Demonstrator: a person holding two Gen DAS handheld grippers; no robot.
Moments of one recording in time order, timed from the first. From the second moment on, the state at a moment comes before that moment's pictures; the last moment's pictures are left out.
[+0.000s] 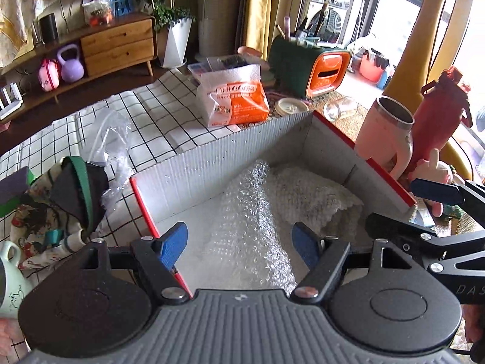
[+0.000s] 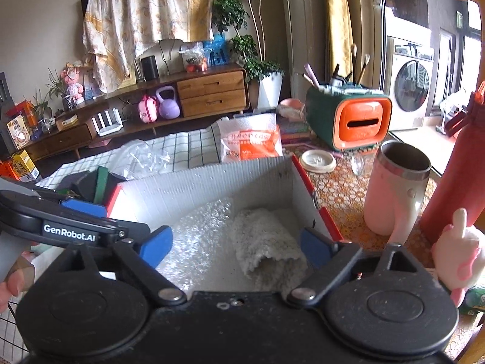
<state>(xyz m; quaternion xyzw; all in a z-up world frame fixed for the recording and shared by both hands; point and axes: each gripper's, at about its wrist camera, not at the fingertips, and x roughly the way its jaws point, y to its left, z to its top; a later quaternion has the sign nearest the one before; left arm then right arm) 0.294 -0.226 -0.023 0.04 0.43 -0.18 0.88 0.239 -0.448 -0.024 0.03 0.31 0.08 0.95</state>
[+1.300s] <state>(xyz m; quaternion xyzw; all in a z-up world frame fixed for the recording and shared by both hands) 0.115 -0.014 0.017 -0.03 0.29 -0.13 0.95 0.139 -0.292 0.000 0.01 0.24 0.21 0.95</state>
